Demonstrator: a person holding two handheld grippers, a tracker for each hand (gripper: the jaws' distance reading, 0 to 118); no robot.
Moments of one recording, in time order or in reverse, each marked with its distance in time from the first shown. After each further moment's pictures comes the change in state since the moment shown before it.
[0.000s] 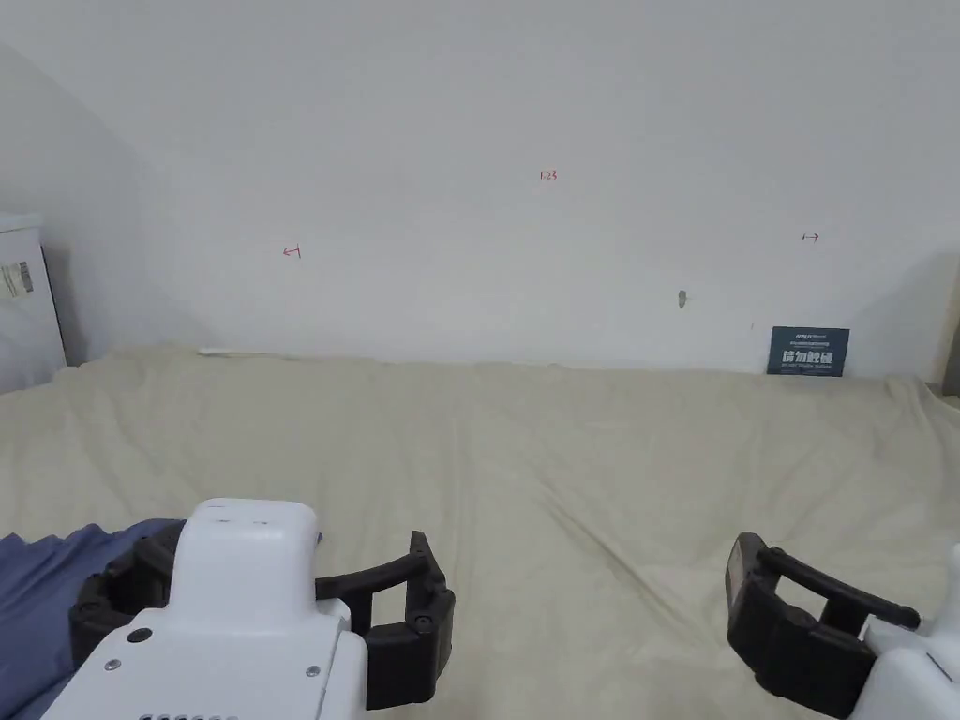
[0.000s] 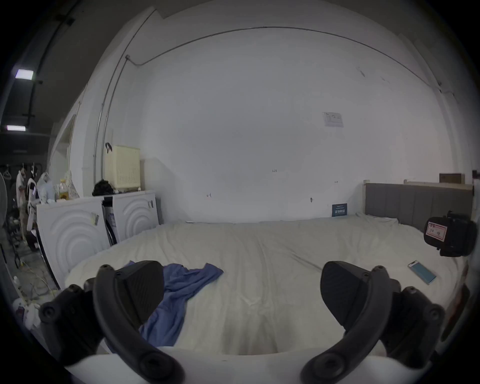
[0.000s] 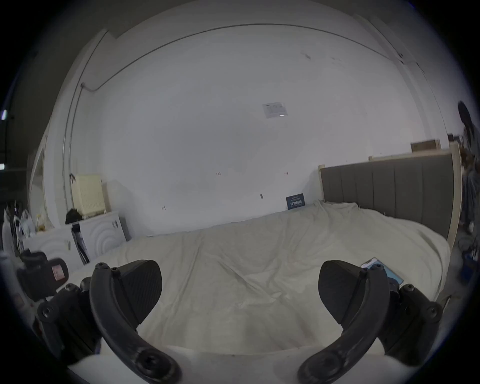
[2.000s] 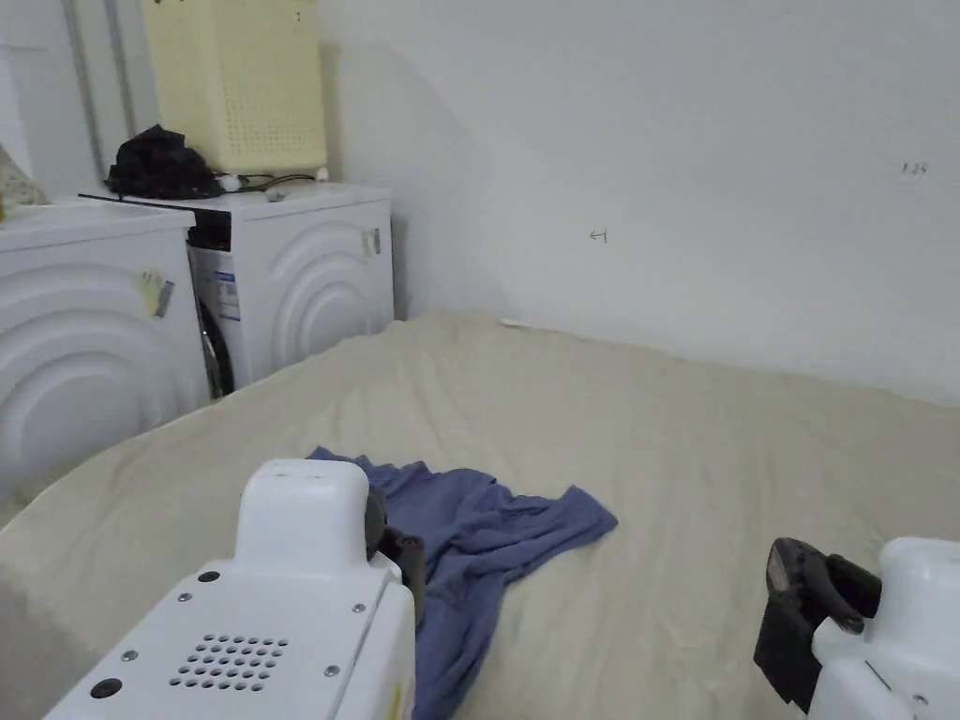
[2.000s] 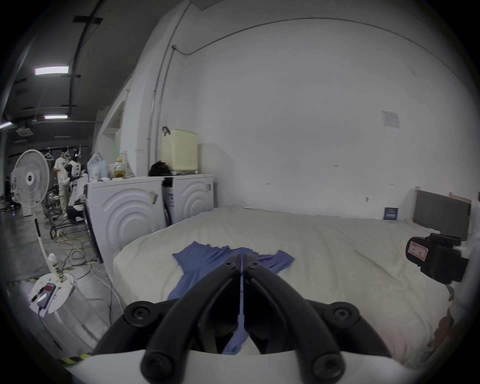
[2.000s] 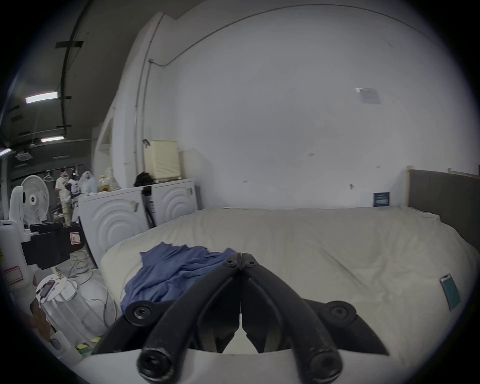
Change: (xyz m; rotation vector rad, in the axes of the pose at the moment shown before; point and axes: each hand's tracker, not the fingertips) left arm -0.138 -0.005 0.039 -0.099 0.313 0.128; right arm -0.174 -0.028 -0.029 -0.128 0.494 0.122
